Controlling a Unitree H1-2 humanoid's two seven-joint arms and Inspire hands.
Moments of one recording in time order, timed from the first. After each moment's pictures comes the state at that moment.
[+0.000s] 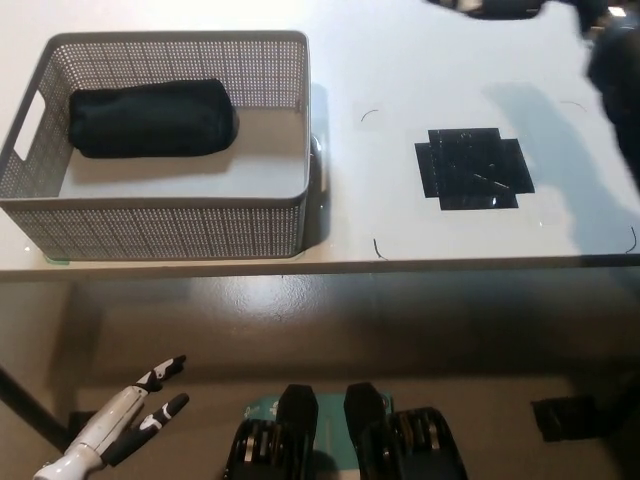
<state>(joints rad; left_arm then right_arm) -0.11 0.40 -0.11 0.44 0.28 -0.42 -0.16 -1.02 -0.45 0.23 0.27 -0.54 0.14 0.17</state>
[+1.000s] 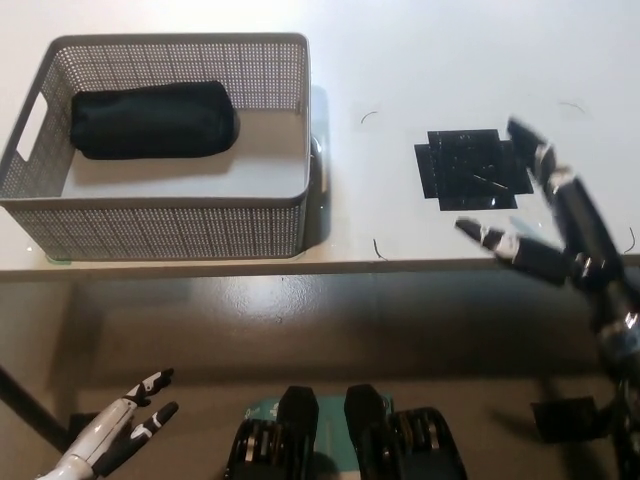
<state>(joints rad) -0.10 0.40 -0.10 0.48 0.28 -0.41 -0.16 -0.30 -0.14 -0.03 -0.14 -0.10 0.07 0.21</state>
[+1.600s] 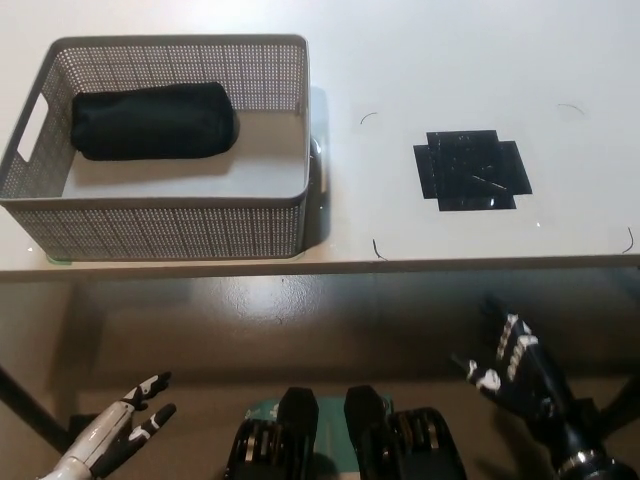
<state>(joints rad) -0.10 0.40 -0.09 0.51 0.28 -0.41 -0.16 -0.09 -0.07 -0.05 0.25 0.11 -0.10 0.25</state>
